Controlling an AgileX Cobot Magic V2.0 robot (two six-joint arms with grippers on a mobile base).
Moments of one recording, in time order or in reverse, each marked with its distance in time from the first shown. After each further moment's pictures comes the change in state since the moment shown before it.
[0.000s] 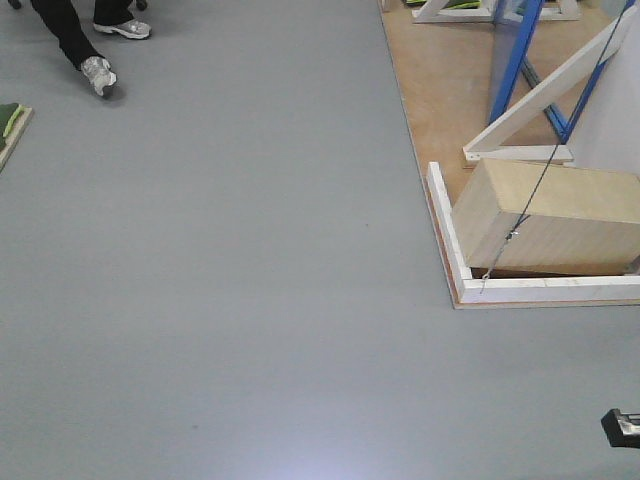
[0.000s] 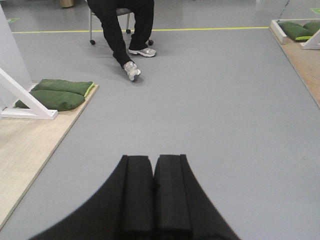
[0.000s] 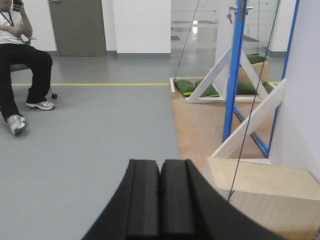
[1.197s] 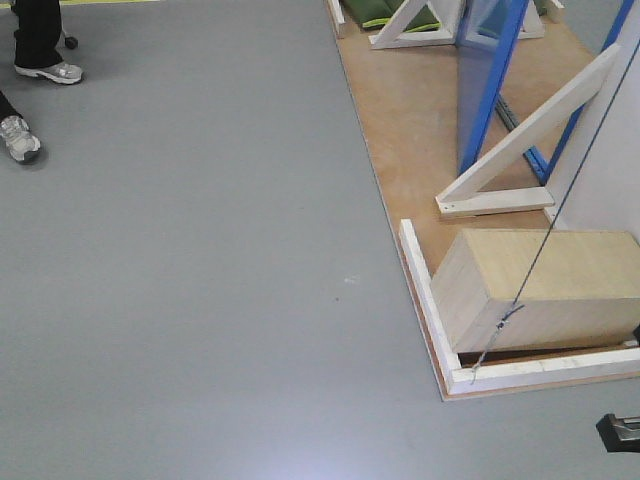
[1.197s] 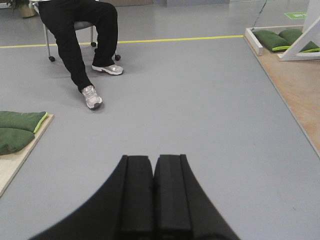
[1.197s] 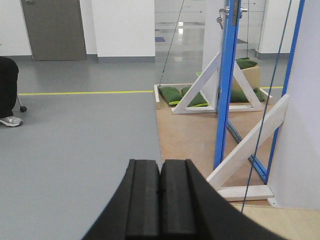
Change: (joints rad) left arm 0.000 0.000 0.000 0.000 0.000 0.000; right arm 0.042 0.000 0.000 0.000 -0.001 0.000
